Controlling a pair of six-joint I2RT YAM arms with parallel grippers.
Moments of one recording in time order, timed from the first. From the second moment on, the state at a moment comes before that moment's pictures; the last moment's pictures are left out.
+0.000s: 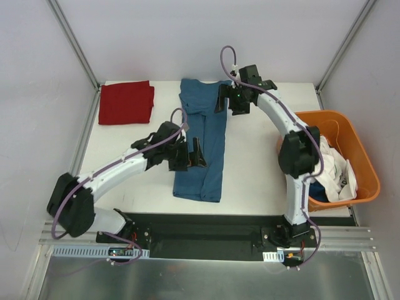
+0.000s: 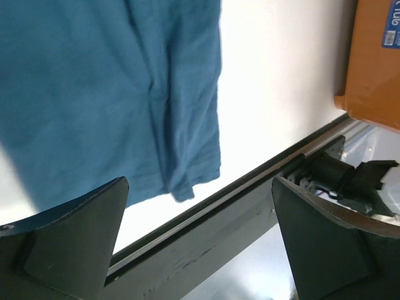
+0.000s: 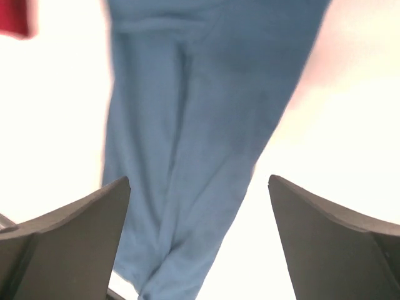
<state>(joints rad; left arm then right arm) -0.65 1.42 0.96 -0.43 0.35 -0.75 0.35 2.22 2.07 -0.82 -0.31 0.32</state>
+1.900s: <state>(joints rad) -0.63 0.79 0.39 -0.56 0.33 -0.96 1.24 1.32 0.79 -0.59 0.00 0.70</state>
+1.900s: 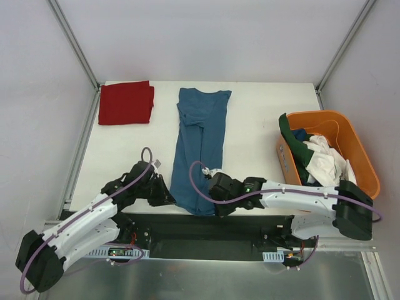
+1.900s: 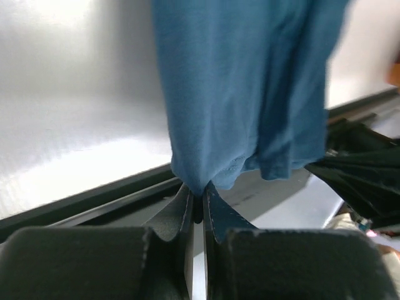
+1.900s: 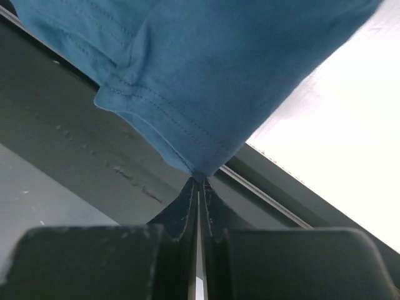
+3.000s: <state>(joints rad) -0.34 1.59 1.27 -0.59 0.24 -0.71 0.64 1.67 1.45 -0.64 0.01 0.21</state>
